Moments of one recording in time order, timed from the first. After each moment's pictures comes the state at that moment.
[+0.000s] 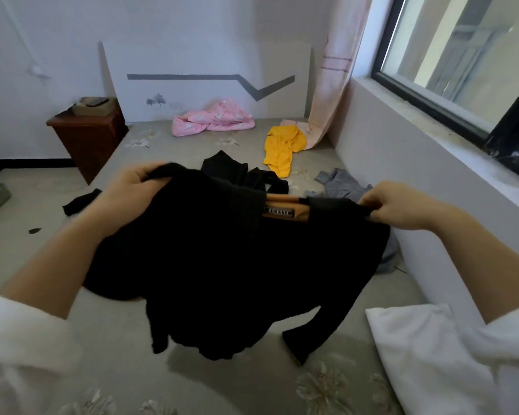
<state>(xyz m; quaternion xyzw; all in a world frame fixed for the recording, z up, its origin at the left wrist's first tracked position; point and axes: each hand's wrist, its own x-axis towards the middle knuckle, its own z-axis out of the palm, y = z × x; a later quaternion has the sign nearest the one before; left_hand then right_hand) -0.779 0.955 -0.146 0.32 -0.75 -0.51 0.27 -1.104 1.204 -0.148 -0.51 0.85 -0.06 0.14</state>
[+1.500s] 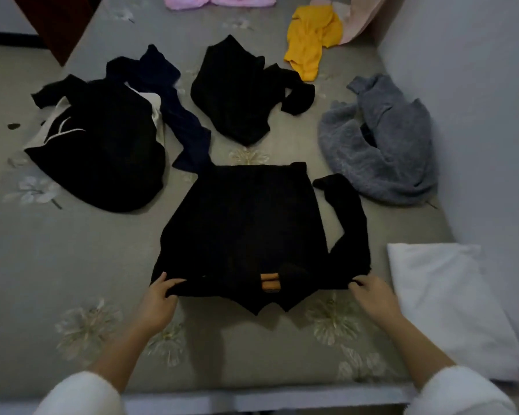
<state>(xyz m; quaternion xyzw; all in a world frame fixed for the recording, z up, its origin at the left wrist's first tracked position) -0.666 1.030 -0.518 0.54 -0.73 -0.42 -0.03 -1.006 1.270 -0.475 -0.25 0.91 -0.12 0.31</state>
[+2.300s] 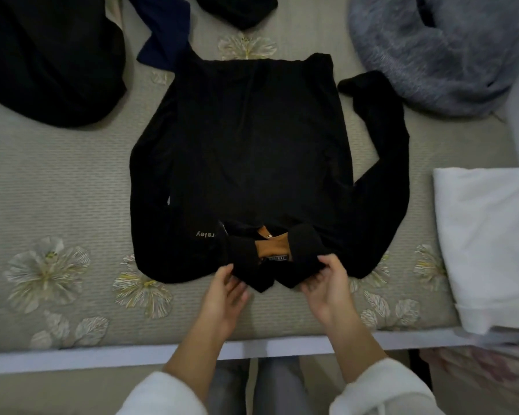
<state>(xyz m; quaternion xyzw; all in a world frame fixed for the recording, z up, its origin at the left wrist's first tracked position) -0.729 1.162 -0.625 0.63 -0.06 -0.77 0.09 -0.881 1.258 -0.613 0.30 0.57 -0.60 0.48</state>
